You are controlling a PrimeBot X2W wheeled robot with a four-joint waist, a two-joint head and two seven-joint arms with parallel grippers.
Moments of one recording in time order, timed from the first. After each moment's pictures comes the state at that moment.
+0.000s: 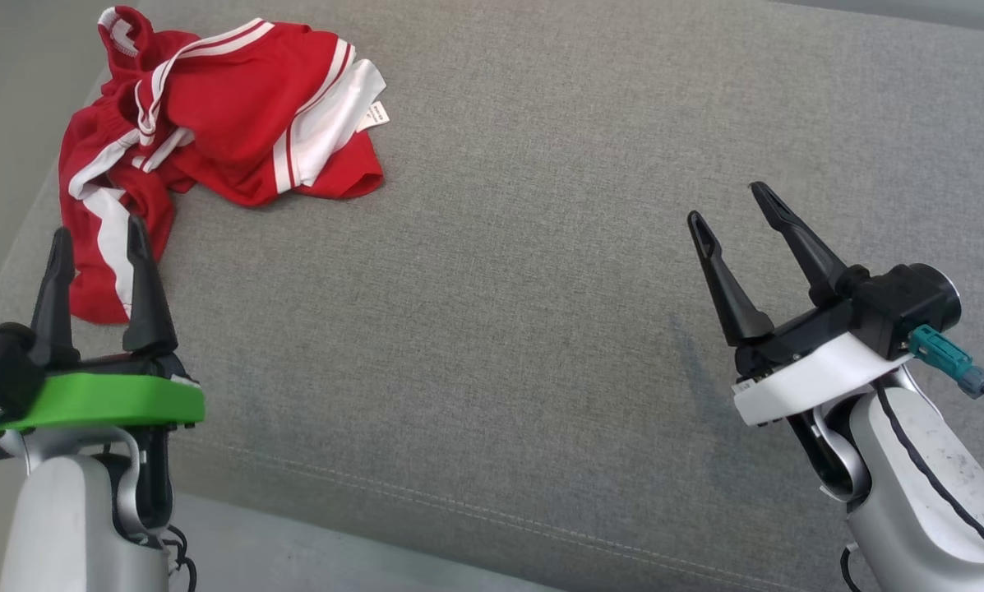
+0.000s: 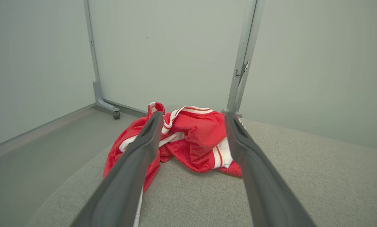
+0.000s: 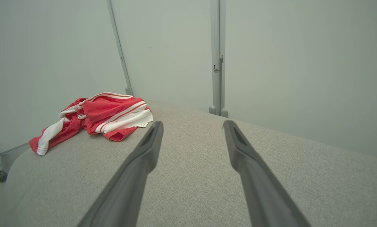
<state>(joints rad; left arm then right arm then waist) -0.23 0.04 0.07 0.12 -0.32 -0.10 -0.25 -0.24 -0.22 0.33 0.08 0.22 0.11 -0.25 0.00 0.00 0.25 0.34</state>
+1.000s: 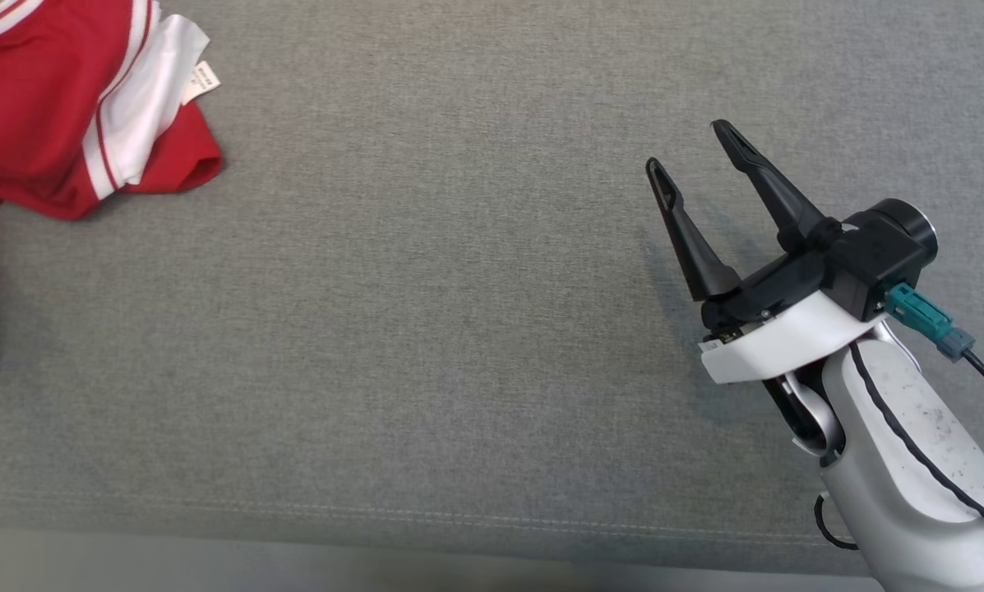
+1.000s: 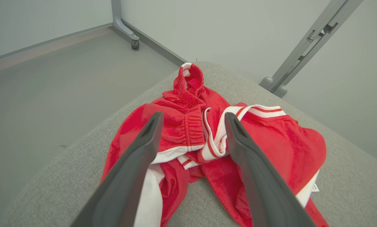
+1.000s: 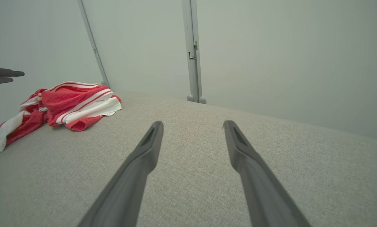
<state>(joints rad) -0.71 0.33 0.30 0.65 -0.59 -0.11 0.12 -0.35 -0.19 0.38 0.06 0.18 0.11 -0.25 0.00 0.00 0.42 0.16</state>
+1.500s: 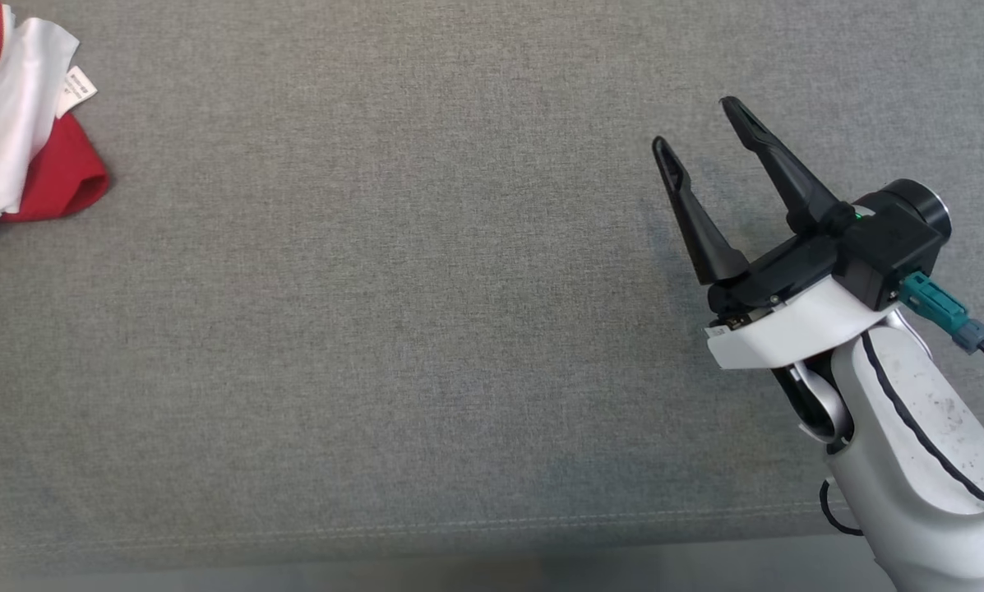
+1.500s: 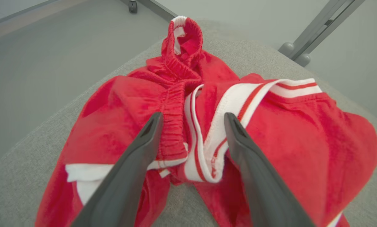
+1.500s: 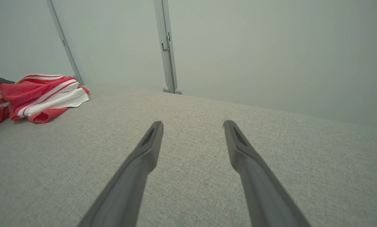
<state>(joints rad) -0.79 0.41 0.31 0.79 -0.58 -0.06 0.19 -0.37 -0.19 0.37 0.03 0.17 0.11 -0.25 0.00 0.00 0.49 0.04</state>
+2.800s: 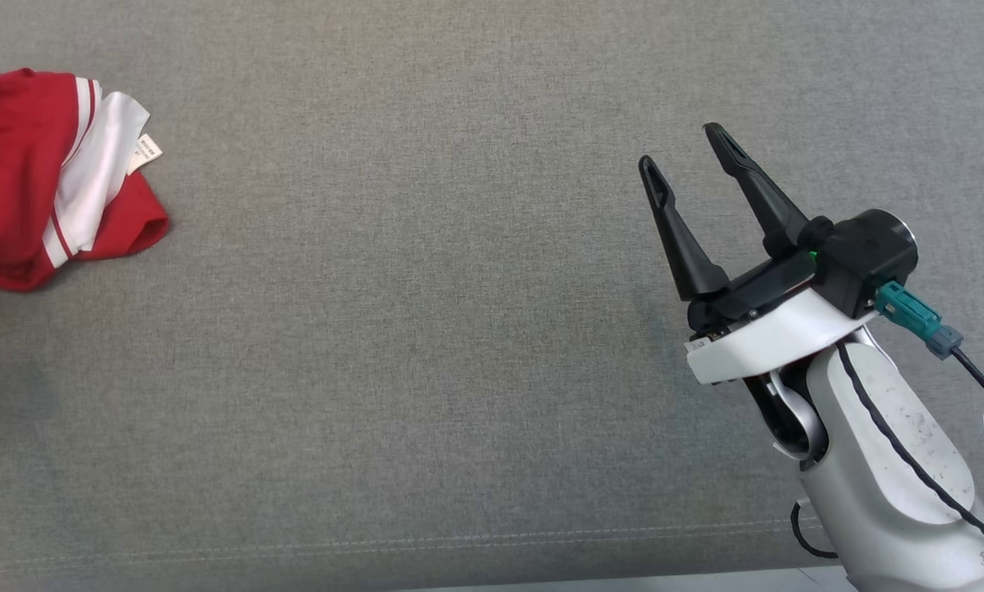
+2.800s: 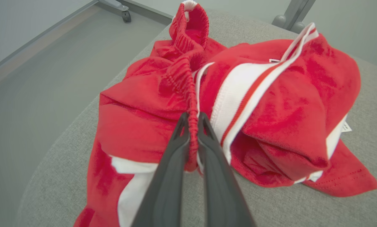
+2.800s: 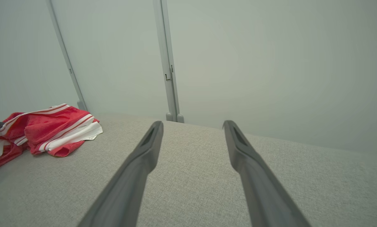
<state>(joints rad) -0.75 0.40 0.14 0.98 -0.46 -0.11 0.08 -0.35 -0.13 0.35 0.09 0.20 0.11 -0.25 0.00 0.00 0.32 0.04</state>
